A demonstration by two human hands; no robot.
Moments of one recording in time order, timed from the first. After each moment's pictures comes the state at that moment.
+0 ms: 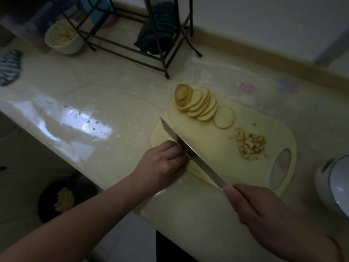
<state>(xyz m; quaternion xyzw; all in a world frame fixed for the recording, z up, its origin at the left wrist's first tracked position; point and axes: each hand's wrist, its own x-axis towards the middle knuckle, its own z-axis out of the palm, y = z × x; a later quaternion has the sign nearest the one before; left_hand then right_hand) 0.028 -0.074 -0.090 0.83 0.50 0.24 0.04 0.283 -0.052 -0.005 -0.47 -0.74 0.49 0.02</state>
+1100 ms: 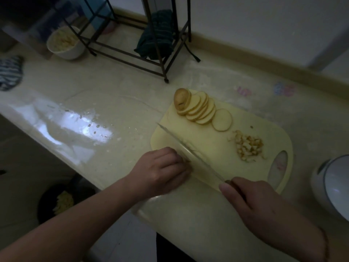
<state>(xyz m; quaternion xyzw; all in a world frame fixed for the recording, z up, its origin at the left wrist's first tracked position) 0.025 -0.076 -0.074 0.85 0.43 0.31 0.03 0.283 -0.048 -0.011 -0.49 -0.77 0.42 0.01</state>
